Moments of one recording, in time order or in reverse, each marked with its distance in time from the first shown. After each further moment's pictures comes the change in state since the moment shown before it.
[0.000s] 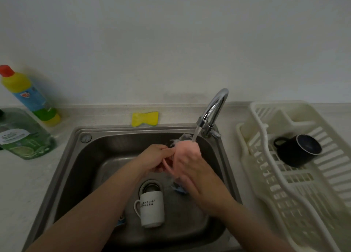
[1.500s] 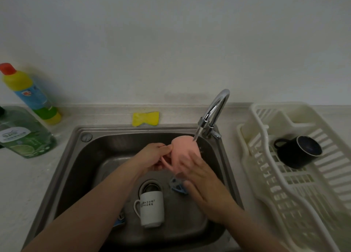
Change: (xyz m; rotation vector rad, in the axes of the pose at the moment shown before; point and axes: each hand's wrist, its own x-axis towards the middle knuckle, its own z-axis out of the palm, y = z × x) left_hand 0.006 -0.004 -0.008 -0.085 -0.002 -0.018; right_hand -0.012 0.001 0.000 0.048 -0.092 0.045
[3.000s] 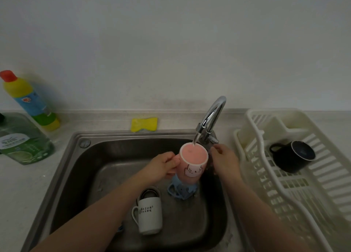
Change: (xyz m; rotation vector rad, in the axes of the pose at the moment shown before) left_hand 0.006 -0.020 0.018 0.121 -0.135 0.248; right_hand 0.051 0.063 -0.023 0.505 0.398 0.930
